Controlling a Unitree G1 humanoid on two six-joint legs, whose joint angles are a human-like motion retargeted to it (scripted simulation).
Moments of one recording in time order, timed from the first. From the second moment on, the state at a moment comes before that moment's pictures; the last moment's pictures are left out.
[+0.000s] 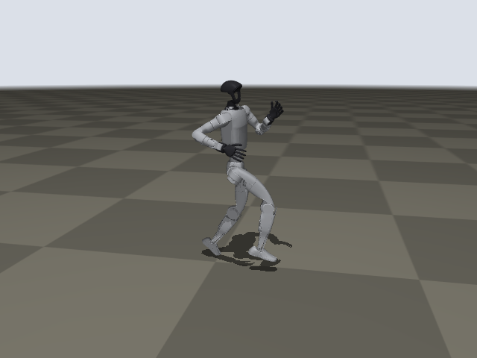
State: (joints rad) left arm -0.50 0.44 -0.51 -0.38 -0.36 -0.21 0.61; right arm 0.97 -0.70 -0.33 -0.57 0.33 -0.06 -0.03; waist -0.30 0.23 -0.06; left_leg 0.04 0.13 0.02 0.48 0.16 -0.03; right_leg -0.87 0.15 0.06 0.99 0.11 0.15
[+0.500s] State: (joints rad) left arm 0.68 0.84 -0.22 -0.08 -0.51 -0.18 0.37; right arm -0.92 -0.20 0.62 -0.36 -0.04 0.04 -0.38; waist 0.24 -0.36 0.04; left_leg -1.09 -0.13 0.38 1.10 -0.10 -0.02; right_leg 0.21 -0.20 0.26 0.28 0.16 0.23
